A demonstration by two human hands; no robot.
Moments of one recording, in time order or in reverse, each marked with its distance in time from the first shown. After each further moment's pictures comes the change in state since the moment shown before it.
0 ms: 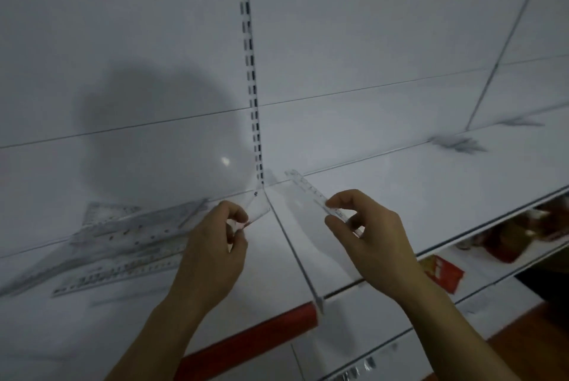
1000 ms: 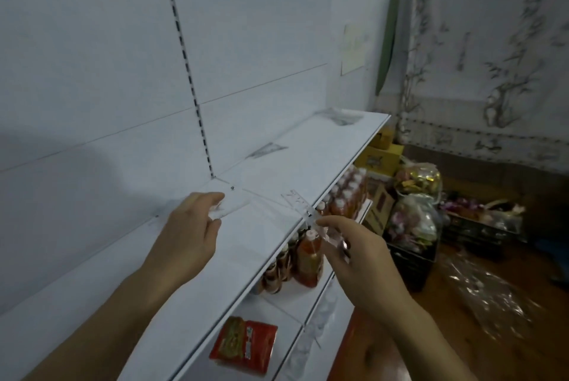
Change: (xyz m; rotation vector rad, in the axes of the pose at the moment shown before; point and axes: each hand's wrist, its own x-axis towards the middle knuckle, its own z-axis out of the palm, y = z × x) left_hand 0.210 0.305 0.461 -0.018 -0.403 0.512; right_hand 0.002 0.323 -0.393 -0.407 0.335 0.348
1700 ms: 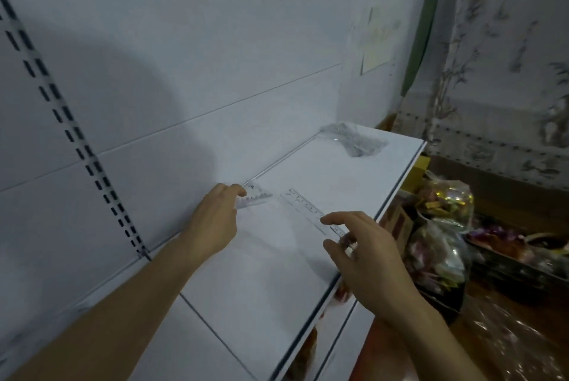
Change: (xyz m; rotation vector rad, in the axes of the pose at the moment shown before) left_hand 0.289 -0.042 0.163 0.158 -0.103 -0.072; right_hand 0.257 0.138 -0.003 0.030 -0.059 0.014
